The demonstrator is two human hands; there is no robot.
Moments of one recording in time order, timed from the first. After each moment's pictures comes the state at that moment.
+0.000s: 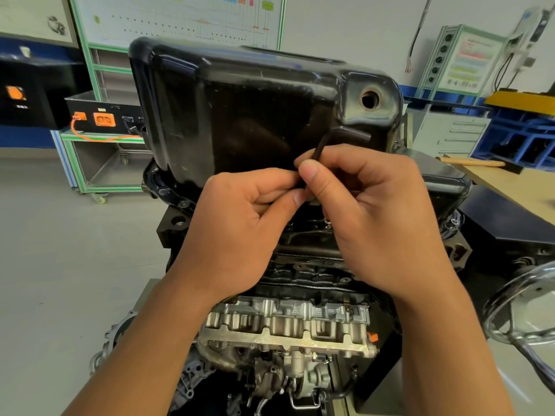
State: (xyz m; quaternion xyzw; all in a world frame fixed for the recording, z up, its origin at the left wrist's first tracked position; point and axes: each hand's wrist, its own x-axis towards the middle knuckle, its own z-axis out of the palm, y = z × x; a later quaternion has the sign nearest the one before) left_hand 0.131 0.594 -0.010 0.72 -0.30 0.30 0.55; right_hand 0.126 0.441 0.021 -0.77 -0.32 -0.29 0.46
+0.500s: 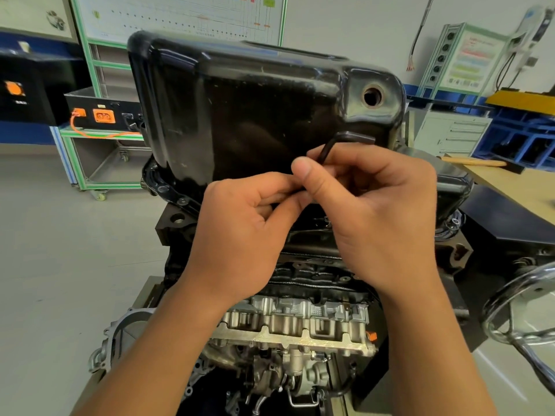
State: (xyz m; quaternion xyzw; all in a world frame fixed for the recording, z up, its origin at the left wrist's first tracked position) left_hand 0.130 0.587 -0.016 0.71 -0.28 0.32 0.56; right_hand 0.130 0.449 0.013 -0.71 -0.29 -0.35 0.54
